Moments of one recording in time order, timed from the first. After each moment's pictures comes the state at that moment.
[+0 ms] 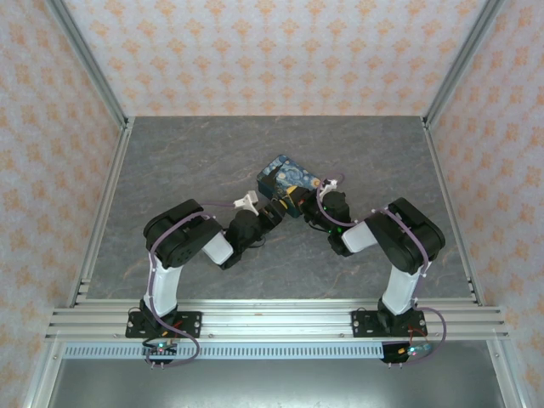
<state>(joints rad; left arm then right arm) -0.70 2.02 0.59 1.17 -0.08 -1.23 0.55 1.81 0.54 1.08 -0.20 1.37</state>
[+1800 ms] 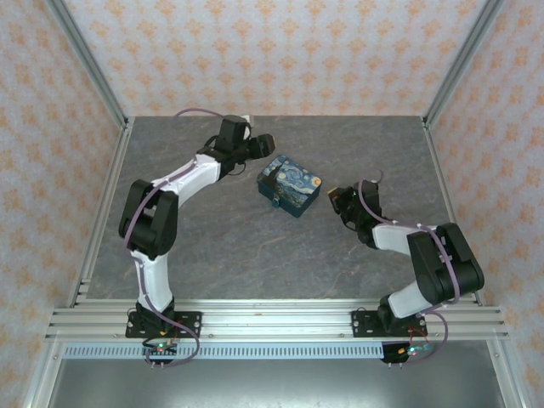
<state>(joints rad) -0.35 1.97 1.50 -0.15 0.15 -0.54 0.27 1.50 0.51 0.43 -0.16 1.24</state>
